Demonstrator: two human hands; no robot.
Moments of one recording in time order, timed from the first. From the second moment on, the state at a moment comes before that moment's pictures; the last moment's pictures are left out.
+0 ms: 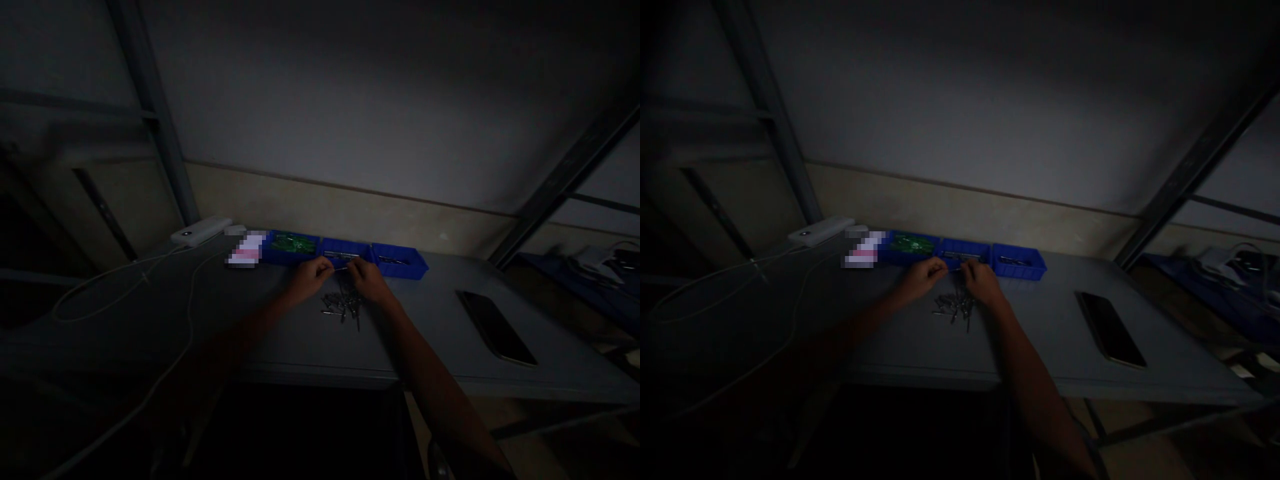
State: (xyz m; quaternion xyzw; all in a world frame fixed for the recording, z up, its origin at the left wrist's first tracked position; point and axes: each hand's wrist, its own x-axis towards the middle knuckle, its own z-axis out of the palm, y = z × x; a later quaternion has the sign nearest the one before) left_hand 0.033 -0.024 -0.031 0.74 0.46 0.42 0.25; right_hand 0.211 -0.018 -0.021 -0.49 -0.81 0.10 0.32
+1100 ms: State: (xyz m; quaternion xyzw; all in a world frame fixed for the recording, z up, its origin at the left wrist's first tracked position) left_hand 0.033 -0.024 -0.038 0.87 0.42 0.26 0.09; right_hand 0.257 -0.008 -0.013 -0.66 -0.59 0.06 0.46
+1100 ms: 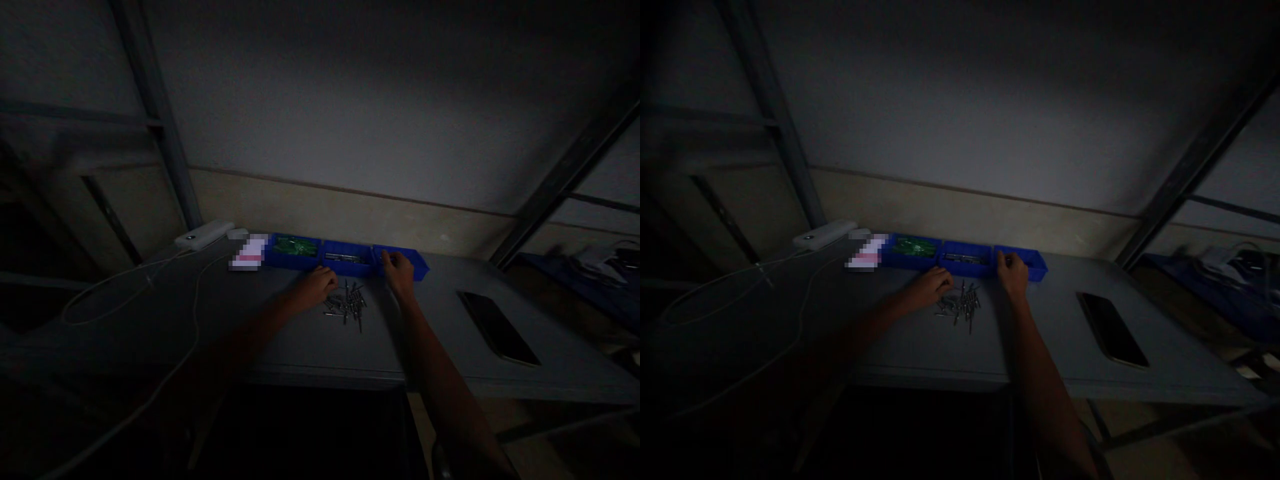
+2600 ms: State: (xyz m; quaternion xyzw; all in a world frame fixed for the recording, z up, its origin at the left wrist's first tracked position) left_hand 0.043 -0.021 -0.040 0.83 0.43 0.32 0.16; right_hand 0.229 -0.018 -0.014 -0.52 -0.75 0.14 0.39
